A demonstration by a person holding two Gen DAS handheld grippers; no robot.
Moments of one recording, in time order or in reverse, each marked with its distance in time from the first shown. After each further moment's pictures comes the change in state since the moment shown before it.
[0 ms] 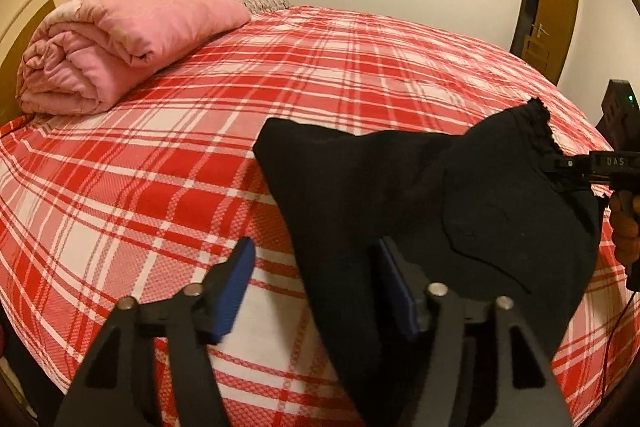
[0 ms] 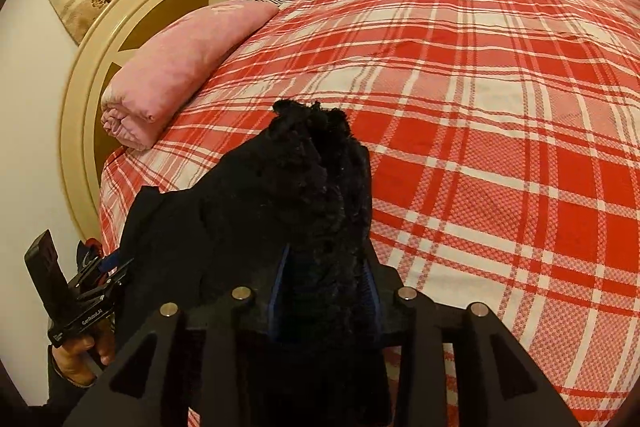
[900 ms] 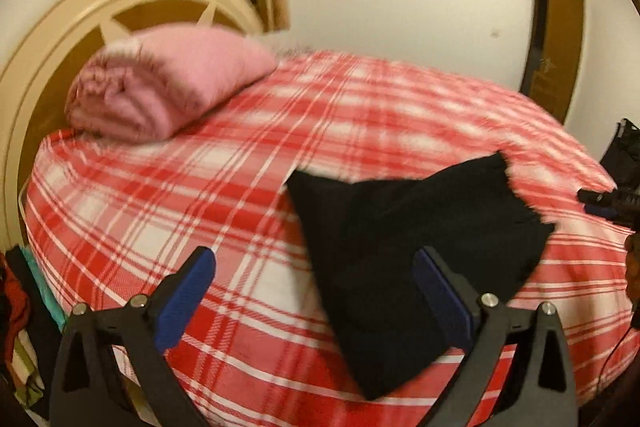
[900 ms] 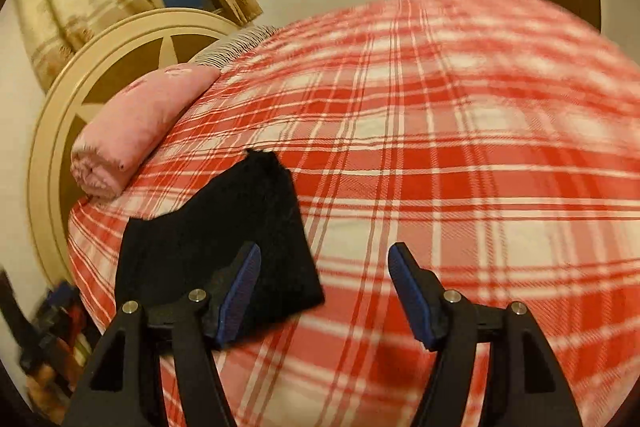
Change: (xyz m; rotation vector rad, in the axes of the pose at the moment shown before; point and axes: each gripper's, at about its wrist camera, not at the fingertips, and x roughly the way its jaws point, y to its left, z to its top) left arm -0.117 -0.019 -0.009 -0.022 -0.174 0.058; right arm -0.134 0.022 -0.064 0.086 -0.225 -0.265
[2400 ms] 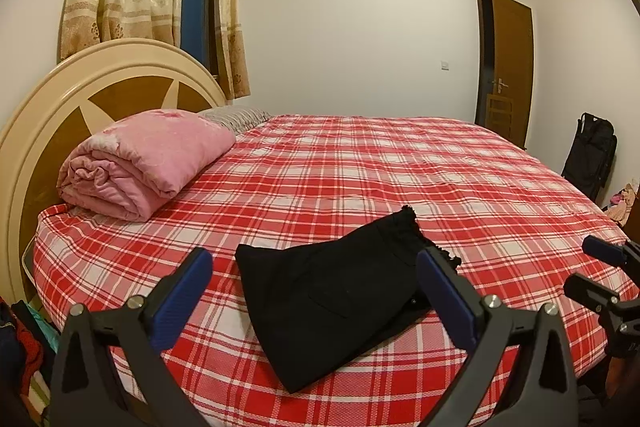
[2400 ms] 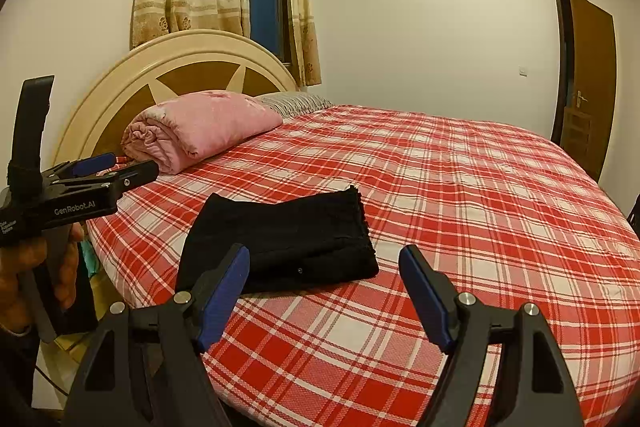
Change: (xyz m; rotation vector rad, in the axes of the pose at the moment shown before) left arm -0.092 -0.056 0.021 0.095 -0.182 -0.081; right arm -0.163 0.112 -0.102 -0.332 -0.307 -0.032
